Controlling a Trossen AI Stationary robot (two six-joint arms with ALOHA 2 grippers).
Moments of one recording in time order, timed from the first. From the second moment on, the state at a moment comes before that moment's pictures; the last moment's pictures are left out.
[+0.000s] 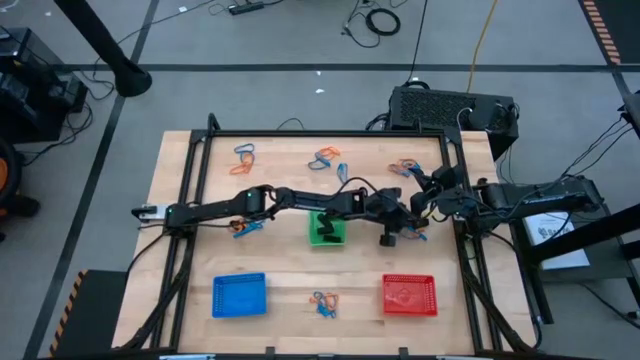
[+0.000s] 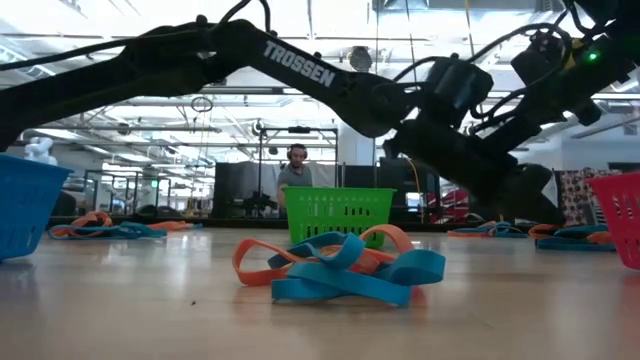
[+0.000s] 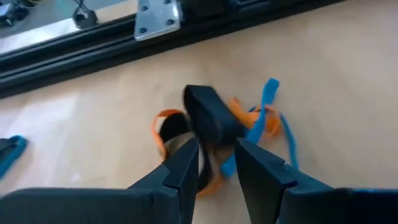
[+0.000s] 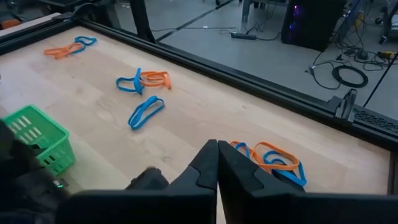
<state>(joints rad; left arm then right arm) 0.06 2.76 2.36 -0.09 0.10 0.32 0.11 0.57 0.46 -0.63 0.86 0.72</state>
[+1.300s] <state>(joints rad) 0.06 2.75 2.36 -0.08 0.05 0.35 0.11 0.57 0.46 -0.65 0.86 0.69</state>
